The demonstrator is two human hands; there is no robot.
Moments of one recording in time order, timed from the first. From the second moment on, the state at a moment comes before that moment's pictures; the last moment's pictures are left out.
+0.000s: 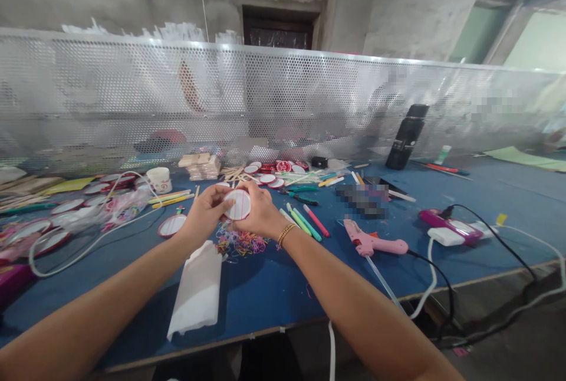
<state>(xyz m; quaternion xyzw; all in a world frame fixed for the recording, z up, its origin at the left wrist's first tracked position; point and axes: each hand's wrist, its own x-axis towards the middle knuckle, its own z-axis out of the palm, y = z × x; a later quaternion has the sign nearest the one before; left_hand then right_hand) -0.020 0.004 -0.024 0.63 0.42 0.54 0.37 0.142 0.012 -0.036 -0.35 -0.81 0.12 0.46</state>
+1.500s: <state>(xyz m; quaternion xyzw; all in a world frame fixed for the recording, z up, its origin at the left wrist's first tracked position) -0.025 0.007 -0.021 0.62 0.44 0.57 0.32 0.133 0.025 -0.047 -0.29 -0.50 0.57 0.59</state>
